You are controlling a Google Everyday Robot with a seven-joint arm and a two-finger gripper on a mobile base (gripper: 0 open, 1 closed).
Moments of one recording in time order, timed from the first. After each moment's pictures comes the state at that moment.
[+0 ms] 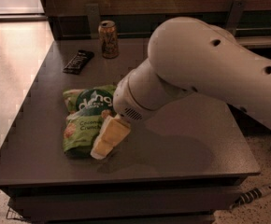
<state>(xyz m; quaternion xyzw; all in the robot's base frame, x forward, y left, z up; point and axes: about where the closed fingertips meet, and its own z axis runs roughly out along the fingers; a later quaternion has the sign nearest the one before) 0.449 0.058 0.862 -0.60 0.73 0.14 0.29</state>
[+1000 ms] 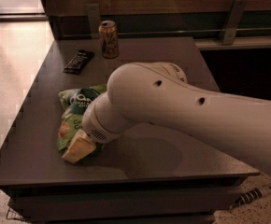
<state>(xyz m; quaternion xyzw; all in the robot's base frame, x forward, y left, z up) 0.440 0.128 0.813 -0.57 0.74 0.18 0.30</state>
